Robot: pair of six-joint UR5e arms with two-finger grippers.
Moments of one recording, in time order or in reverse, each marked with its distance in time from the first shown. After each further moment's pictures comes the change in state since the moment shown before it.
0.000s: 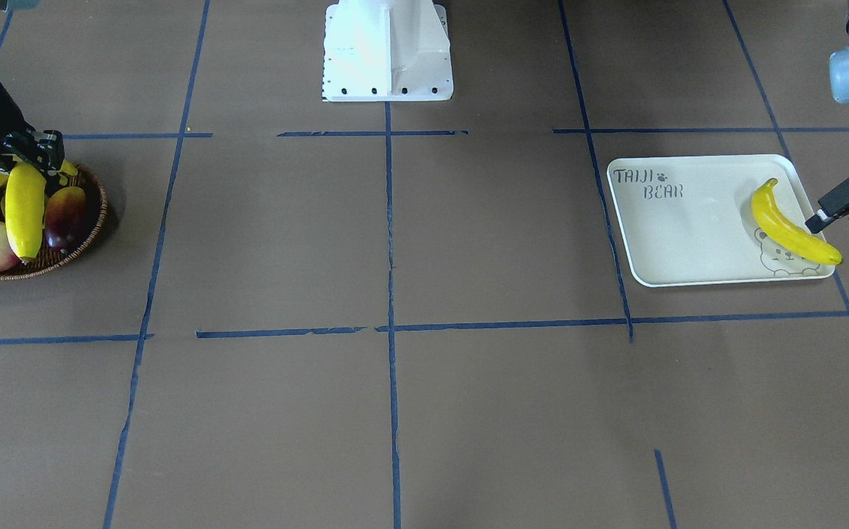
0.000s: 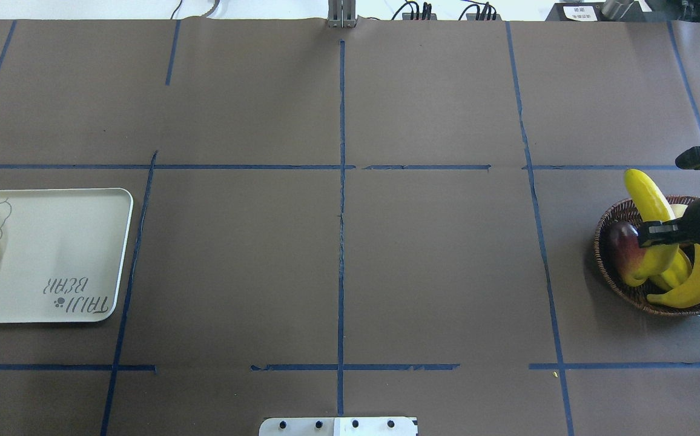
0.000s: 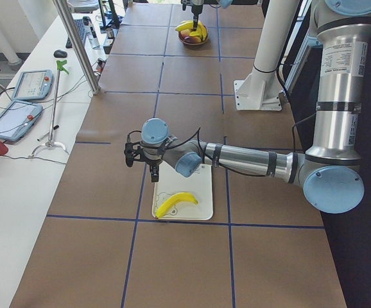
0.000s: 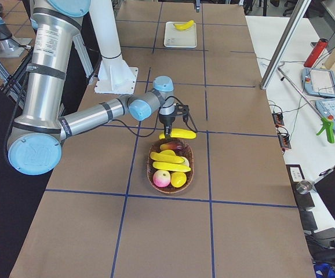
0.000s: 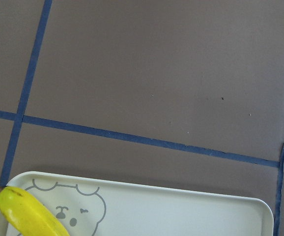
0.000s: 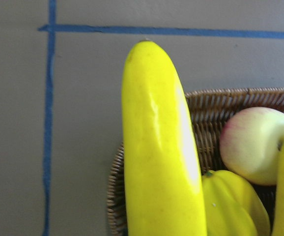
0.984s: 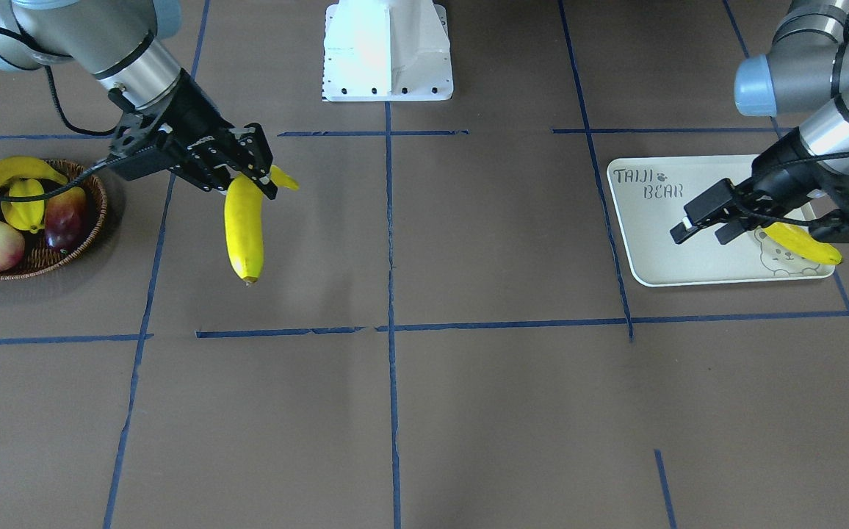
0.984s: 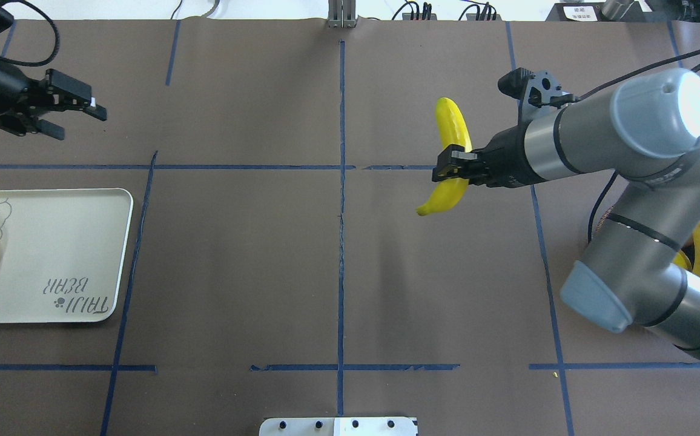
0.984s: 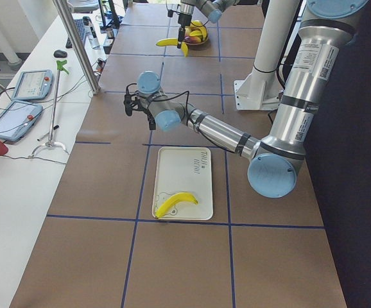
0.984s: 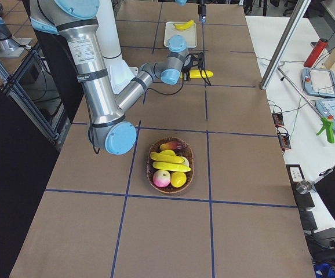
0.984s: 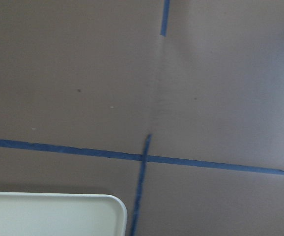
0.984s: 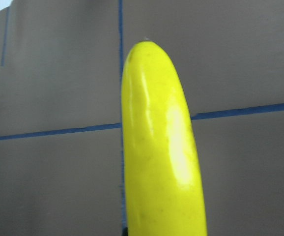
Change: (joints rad) left arm 0.216 -0.298 -0.061 -0.018 -0.018 -0.441; right arm -0.170 0.550 -0.214 0.316 -0.025 0.495
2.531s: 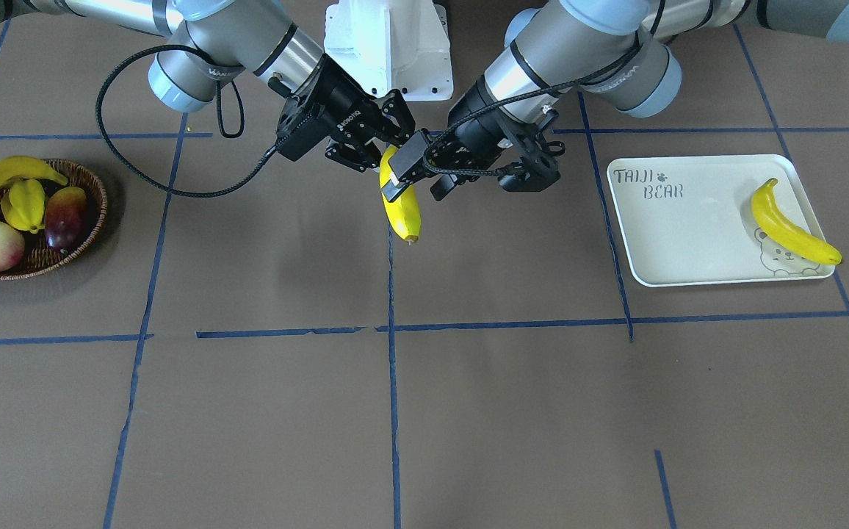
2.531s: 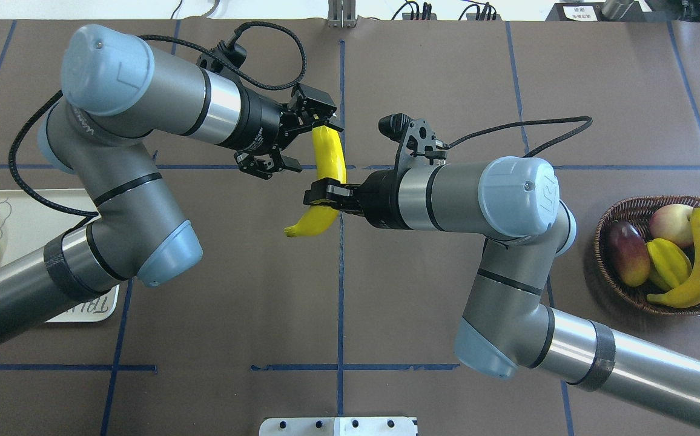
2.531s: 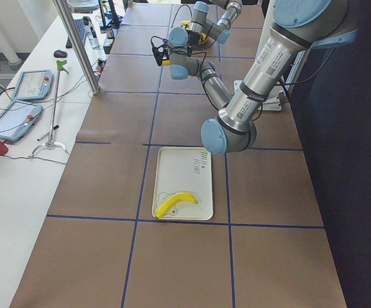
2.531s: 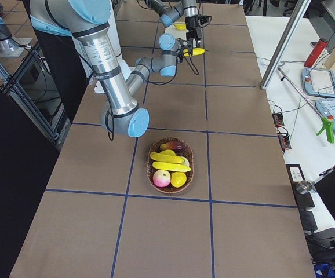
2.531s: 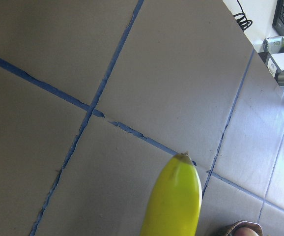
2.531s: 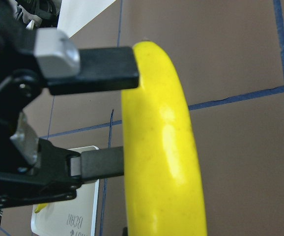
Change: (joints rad) left arm 0.389 -0.365 0.043 -0.126 0.378 -0.647; right arm -0.200 0.193 -0.165 0.284 -0.198 0.134
